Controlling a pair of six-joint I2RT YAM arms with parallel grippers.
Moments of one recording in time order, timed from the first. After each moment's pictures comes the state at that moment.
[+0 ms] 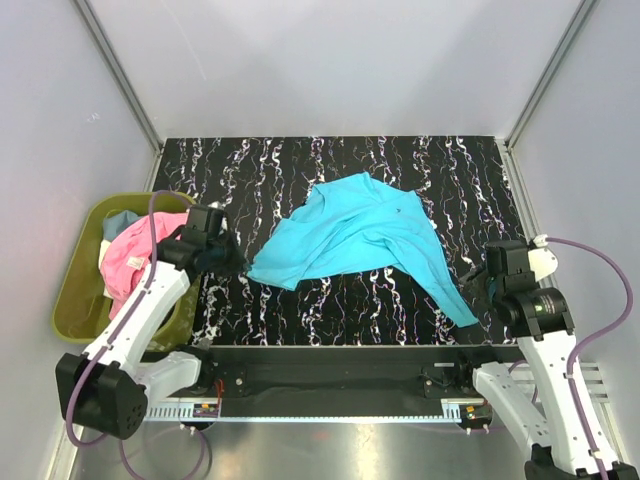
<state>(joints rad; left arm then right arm) -0.27 1.07 0.91 -0.79 0.10 -0.68 0.18 0.67 0.90 -1.16 0.36 0.96</state>
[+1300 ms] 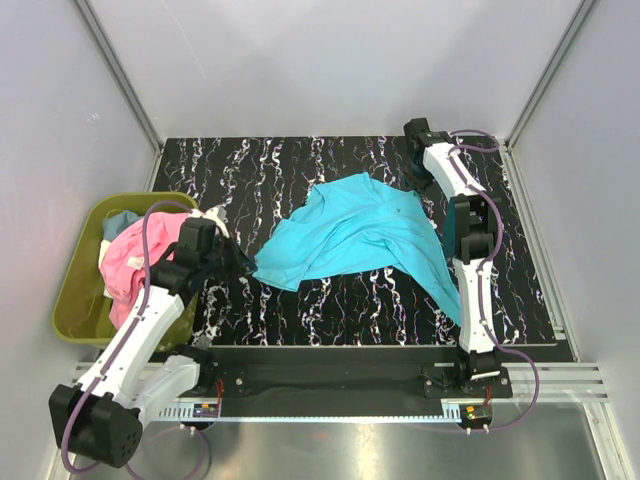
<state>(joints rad) -0.27 0.91 0.75 -0.63 0.21 -0.62 0.17 2.44 2.23 -0.99 0.32 1.03</state>
